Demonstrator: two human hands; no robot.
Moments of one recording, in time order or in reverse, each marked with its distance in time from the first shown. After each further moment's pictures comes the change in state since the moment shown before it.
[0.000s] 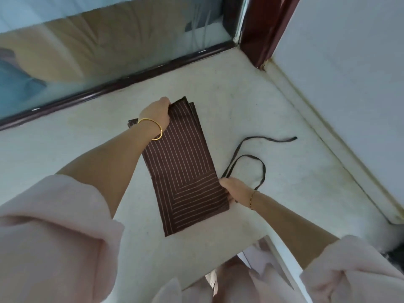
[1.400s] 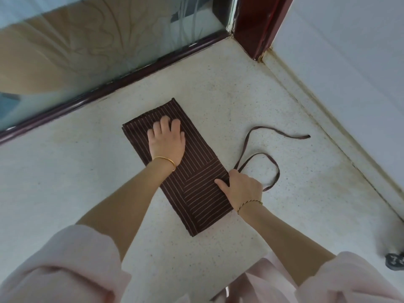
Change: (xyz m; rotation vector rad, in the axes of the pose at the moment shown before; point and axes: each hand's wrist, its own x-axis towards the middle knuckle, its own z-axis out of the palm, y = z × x) left_hand -0.004 0.010 0.076 0.218 0.153 0.087; right_hand 0.030 -0.010 0.000 -0.772 0.574 -0.033
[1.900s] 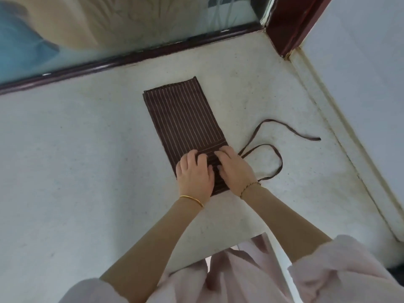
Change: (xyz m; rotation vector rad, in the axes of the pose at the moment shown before) left_hand -0.153 0.074 0.013 -0.282 0.067 -0.200; right_hand -0.002 0.006 0.006 0.129 0.074 -0.558
